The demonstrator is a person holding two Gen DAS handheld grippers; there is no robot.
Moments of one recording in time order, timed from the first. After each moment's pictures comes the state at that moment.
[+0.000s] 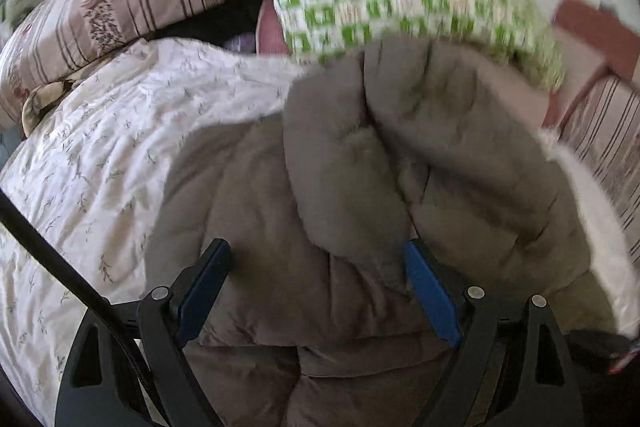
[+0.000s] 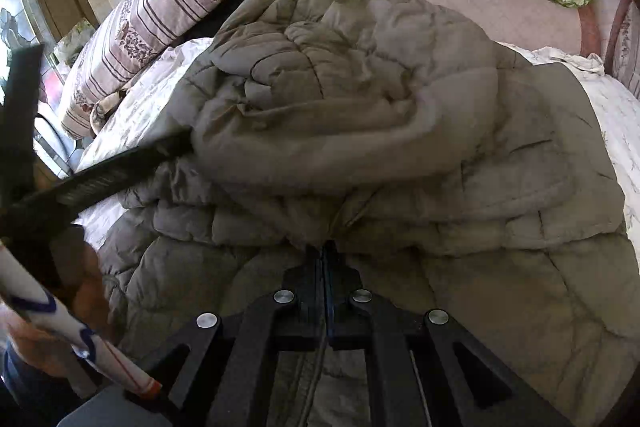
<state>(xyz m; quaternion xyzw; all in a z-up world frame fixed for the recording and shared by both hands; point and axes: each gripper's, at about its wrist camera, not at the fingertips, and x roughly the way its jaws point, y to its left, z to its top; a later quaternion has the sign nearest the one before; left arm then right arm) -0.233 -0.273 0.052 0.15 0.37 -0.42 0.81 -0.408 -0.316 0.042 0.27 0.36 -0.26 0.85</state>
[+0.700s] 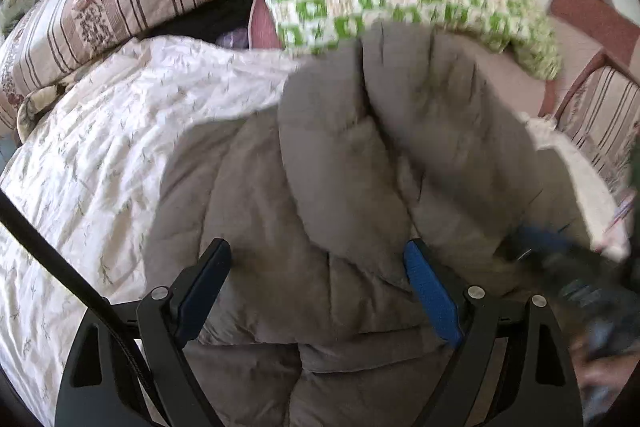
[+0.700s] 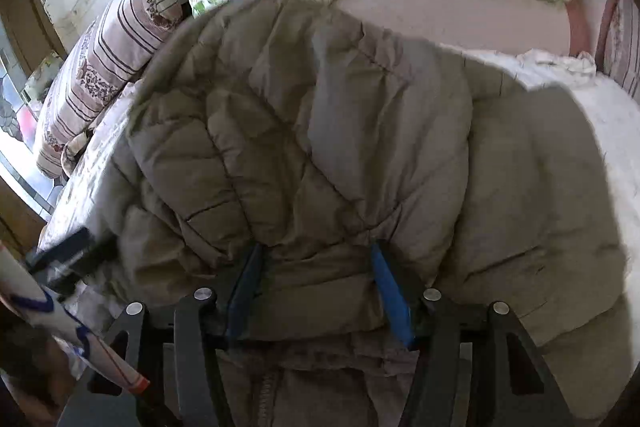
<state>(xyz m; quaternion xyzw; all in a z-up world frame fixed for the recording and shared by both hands) -0.232 -0.263 0.067 0.13 0.36 -0.44 0.81 -0.390 -0.385 0.036 0.28 0.34 -0.30 0.84</state>
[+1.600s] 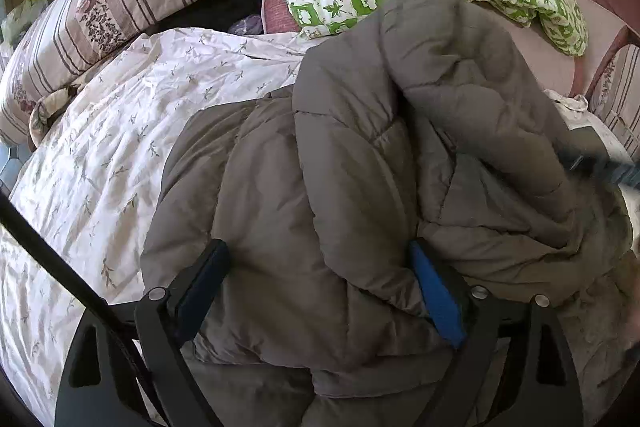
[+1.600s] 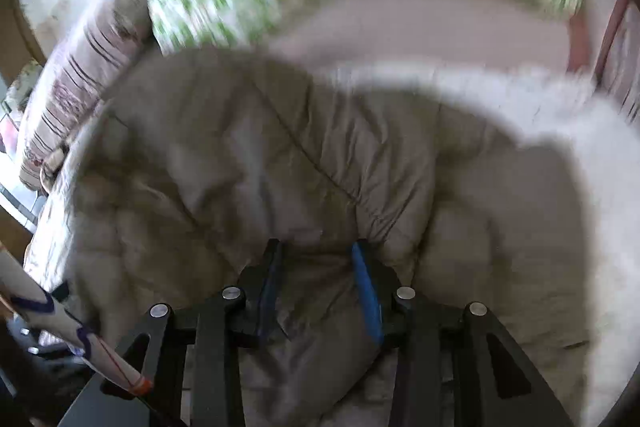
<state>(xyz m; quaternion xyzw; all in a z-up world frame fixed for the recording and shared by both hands) -0.227 -0.284 0.034 0.19 0.37 -0.39 0.82 -0.381 -0.454 0.028 0.28 0.36 -0.32 0.83</state>
